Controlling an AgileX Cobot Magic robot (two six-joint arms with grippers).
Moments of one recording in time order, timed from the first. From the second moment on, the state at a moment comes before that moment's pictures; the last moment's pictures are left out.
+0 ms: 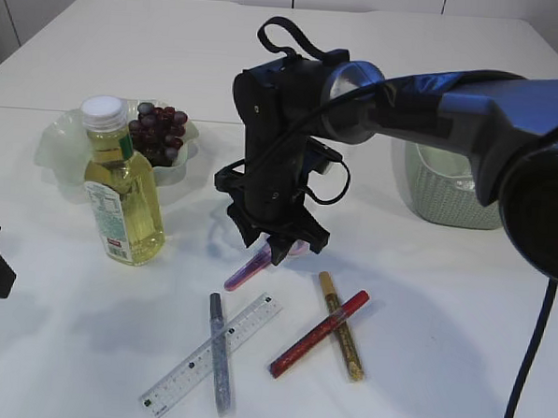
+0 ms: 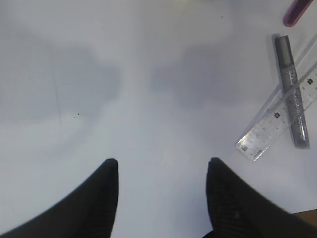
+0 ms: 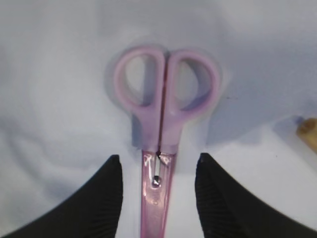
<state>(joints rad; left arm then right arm) -0.14 1.29 -0.75 -0.28 0.79 0.00 0.60 2.39 -1.99 -0.03 1.11 1.27</state>
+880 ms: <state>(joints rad) -0.14 1.29 -0.75 -0.28 0.79 0.00 0.59 2.41 -2.00 -0.05 1.09 1.28</state>
